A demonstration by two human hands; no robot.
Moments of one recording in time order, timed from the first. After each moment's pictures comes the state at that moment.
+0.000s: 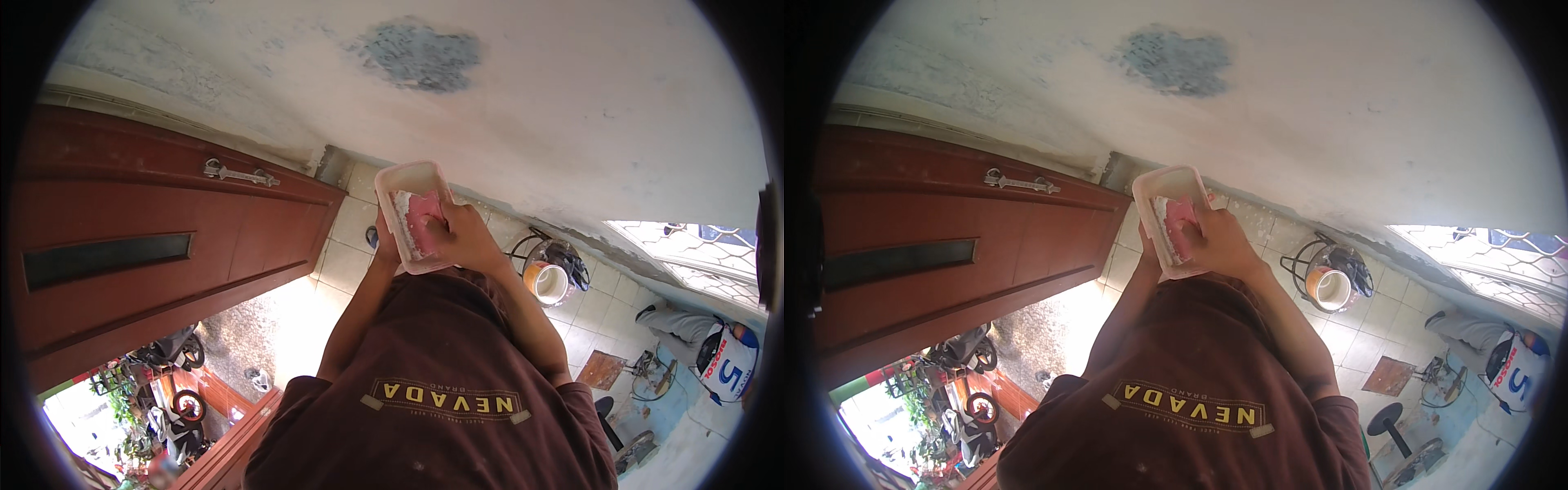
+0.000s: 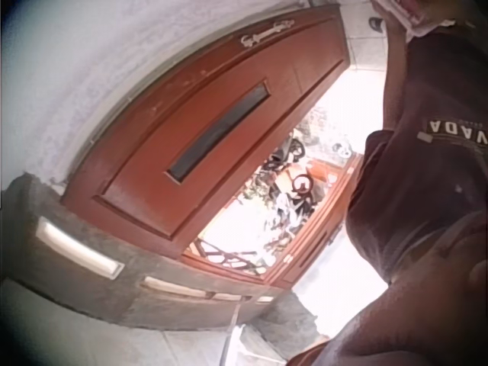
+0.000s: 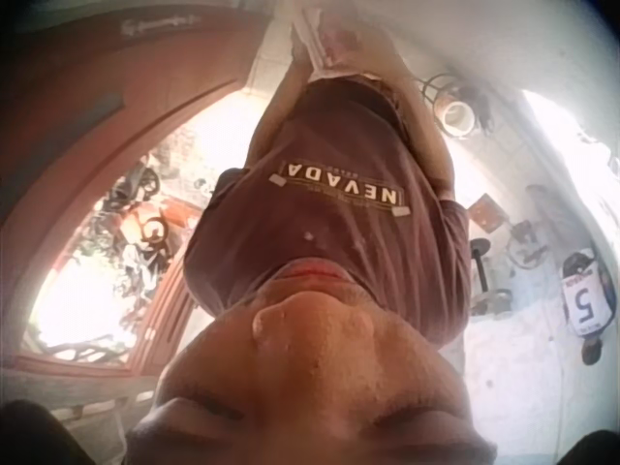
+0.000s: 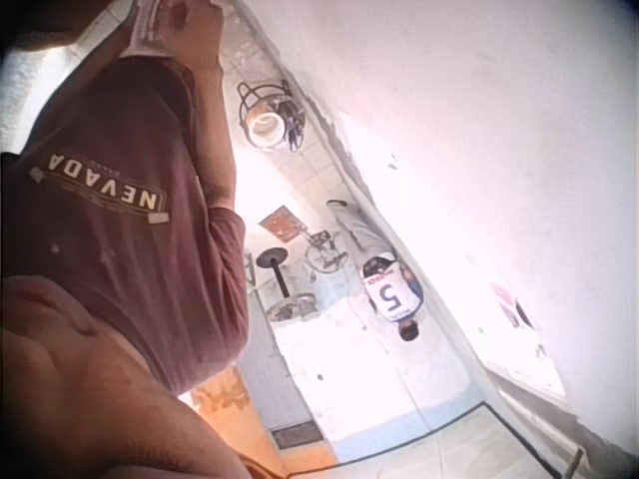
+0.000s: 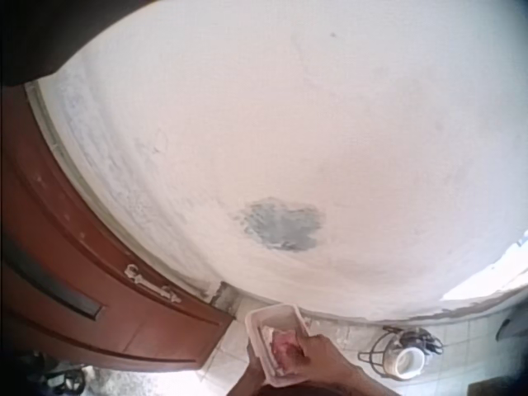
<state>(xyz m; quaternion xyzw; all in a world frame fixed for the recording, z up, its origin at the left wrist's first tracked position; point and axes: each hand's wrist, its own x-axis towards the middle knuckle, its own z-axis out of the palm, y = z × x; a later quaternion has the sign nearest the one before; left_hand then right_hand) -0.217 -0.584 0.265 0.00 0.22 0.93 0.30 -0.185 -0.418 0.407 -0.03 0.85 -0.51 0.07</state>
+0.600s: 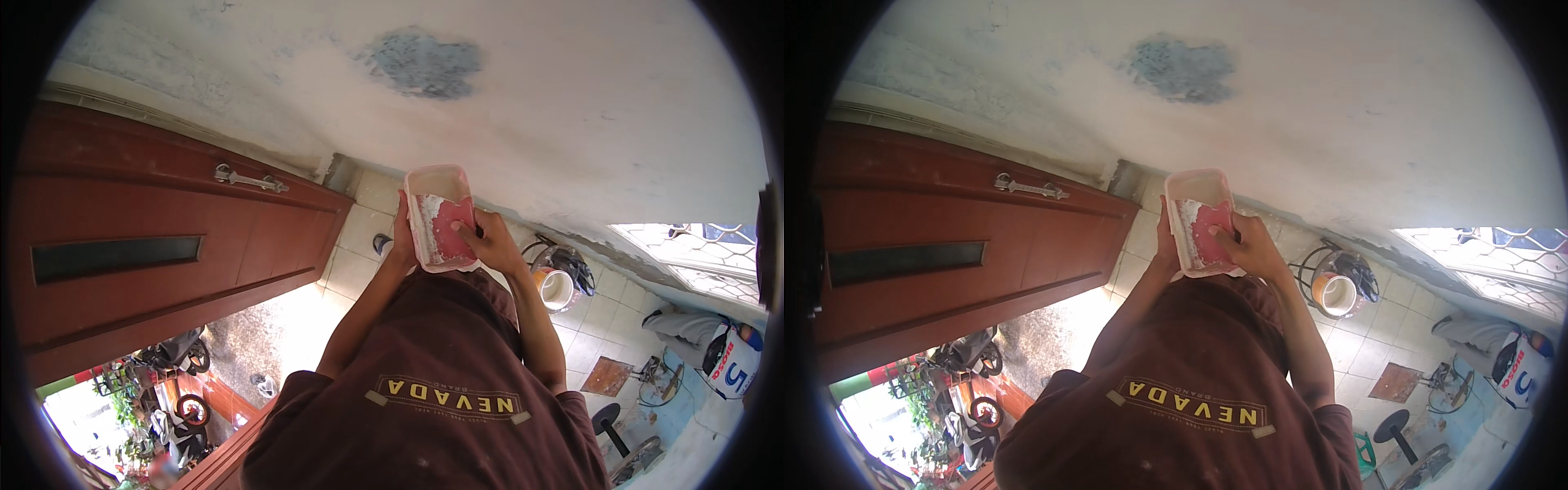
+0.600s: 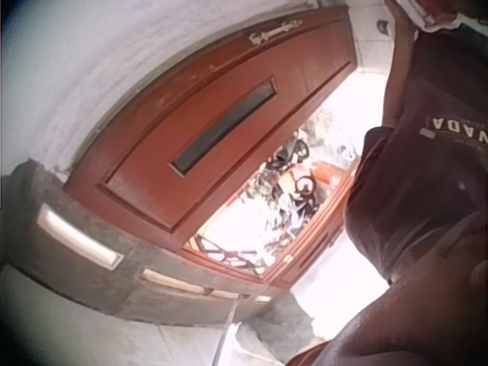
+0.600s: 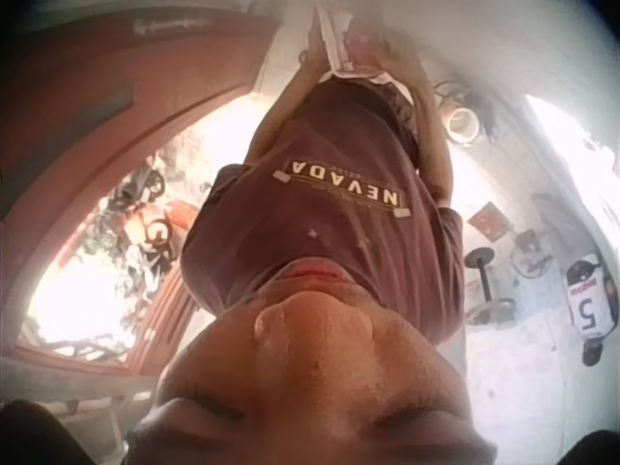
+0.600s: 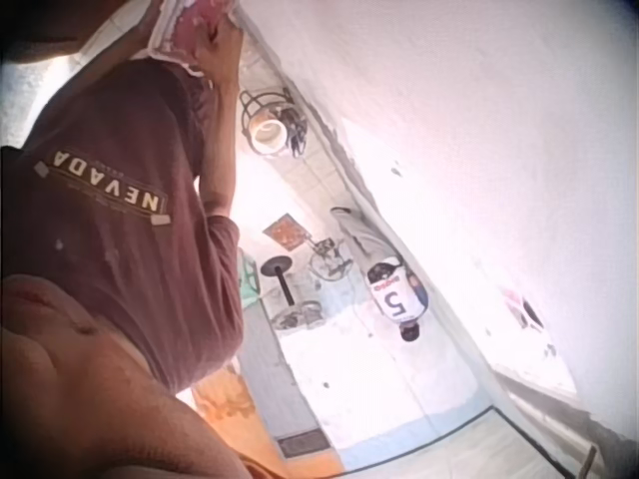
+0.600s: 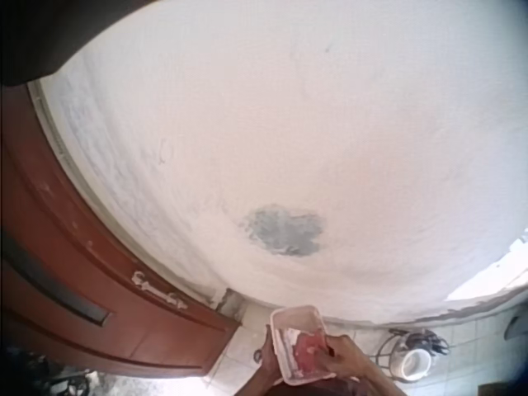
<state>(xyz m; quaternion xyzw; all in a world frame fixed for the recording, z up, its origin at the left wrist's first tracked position) -0.216 -0.566 0.306 -0.08 0.22 0.91 0.35 -0.165 -0.378 0.376 -0.01 0.81 -0.59 0.05</state>
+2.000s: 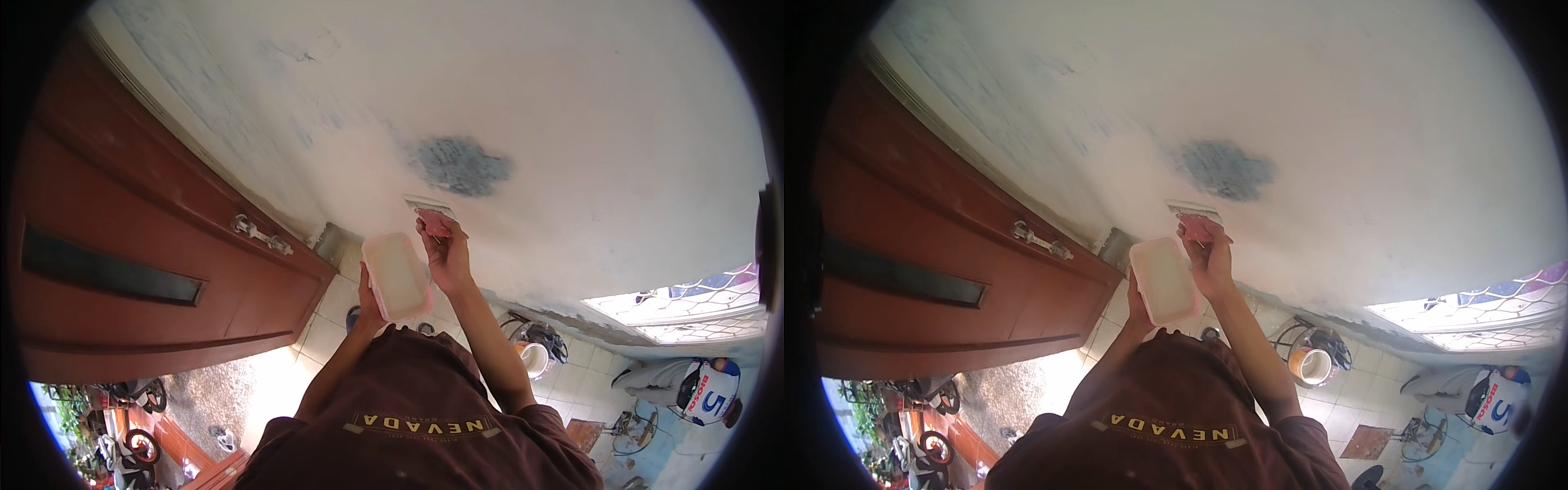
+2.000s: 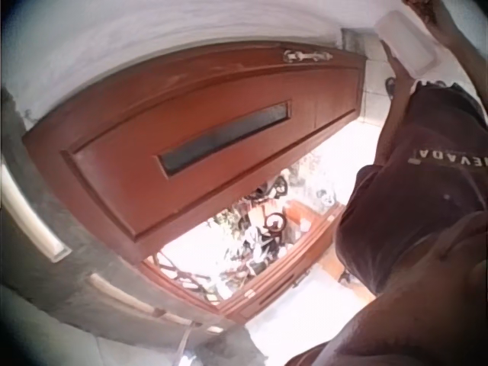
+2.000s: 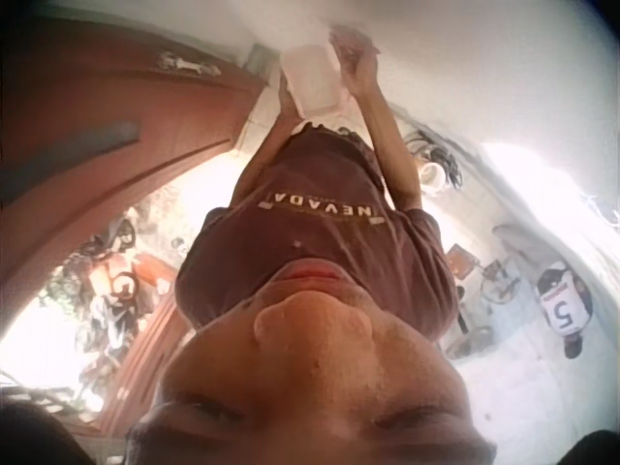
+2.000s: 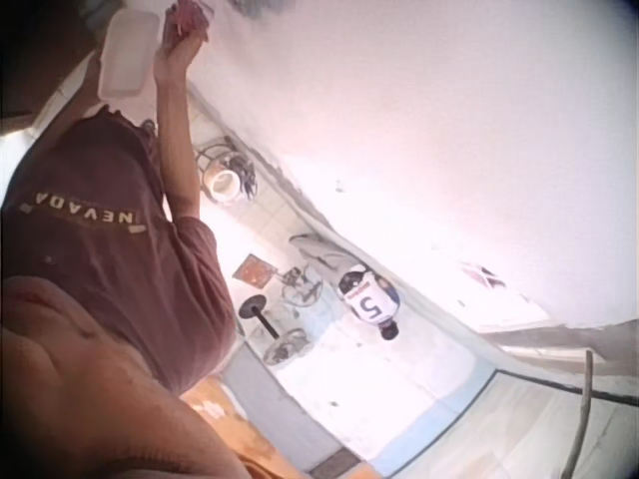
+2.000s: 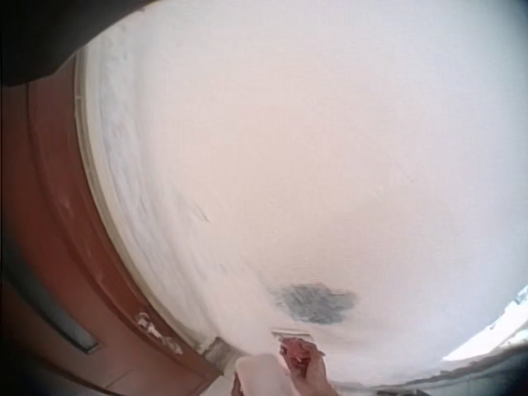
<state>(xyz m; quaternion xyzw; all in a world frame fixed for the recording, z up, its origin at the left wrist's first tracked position) -0.257 -0.667 0.309 -0.07 0.17 0.94 0.27 -0.306 -0.492 0.401 0.16 0.24 -0.96 -0.02</state>
